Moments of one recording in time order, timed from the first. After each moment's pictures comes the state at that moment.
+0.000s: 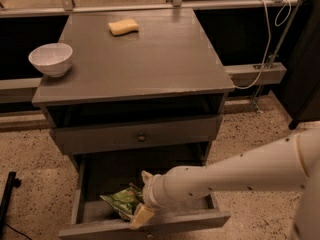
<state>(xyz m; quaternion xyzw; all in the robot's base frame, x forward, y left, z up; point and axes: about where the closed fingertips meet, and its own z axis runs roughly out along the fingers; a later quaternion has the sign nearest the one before) 0.439 0.072 0.514 -0.62 0.72 0.16 0.28</state>
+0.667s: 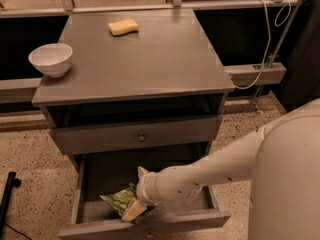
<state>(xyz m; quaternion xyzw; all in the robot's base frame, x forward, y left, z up) 0.471 0.095 0.491 -0.59 0.73 0.15 0.30</state>
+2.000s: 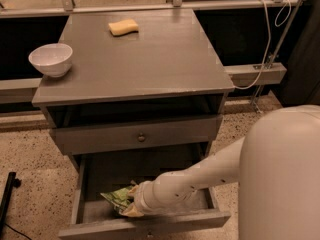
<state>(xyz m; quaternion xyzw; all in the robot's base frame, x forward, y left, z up) 0.450 0.106 0.446 -0.64 0.69 0.18 0.28</state>
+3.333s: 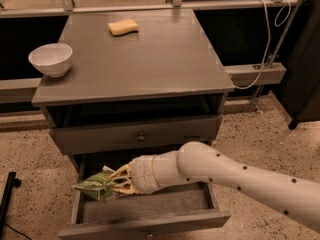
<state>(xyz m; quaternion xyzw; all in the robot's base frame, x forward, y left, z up) 0.427 0.126 0.657 -0.76 0.41 0.19 0.47</state>
